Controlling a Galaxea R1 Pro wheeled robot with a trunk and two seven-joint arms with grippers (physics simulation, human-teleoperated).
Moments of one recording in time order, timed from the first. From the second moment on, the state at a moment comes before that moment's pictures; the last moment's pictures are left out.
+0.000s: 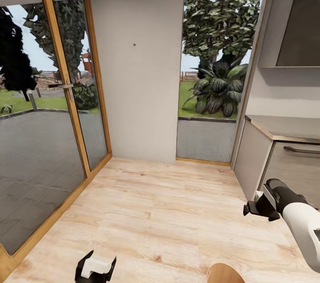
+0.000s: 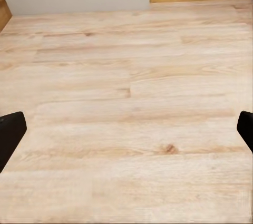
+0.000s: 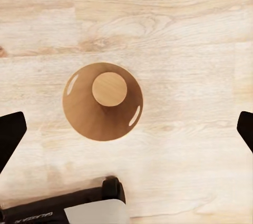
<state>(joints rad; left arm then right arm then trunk) 0.06 0.05 -0.01 -1.09 -0.07 -0.16 -0.18 -0.95 -0.32 -0.18 -0.29 0.19 0.99 0.22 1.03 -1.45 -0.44</state>
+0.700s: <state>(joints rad) 0.05 0.05 -0.01 -0.98 -0.07 -0.08 -0.17 -0.95 -0.32 -0.17 -0.30 0.19 0.96 0.27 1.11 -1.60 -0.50</state>
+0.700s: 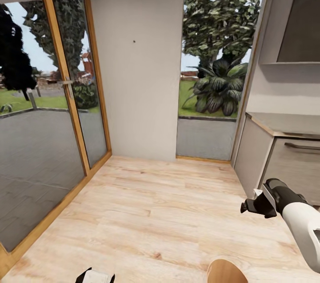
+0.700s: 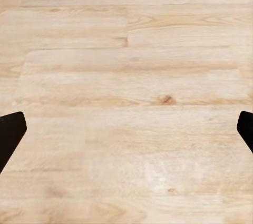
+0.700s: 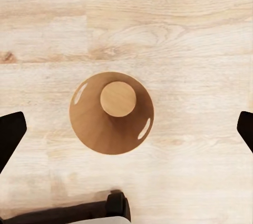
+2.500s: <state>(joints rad) -0.02 0.05 0.00 -0.85 -0.06 -0.05 -0.17 -0.94 -0.33 -0.17 -0.29 0.19 0.86 0.27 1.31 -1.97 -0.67</state>
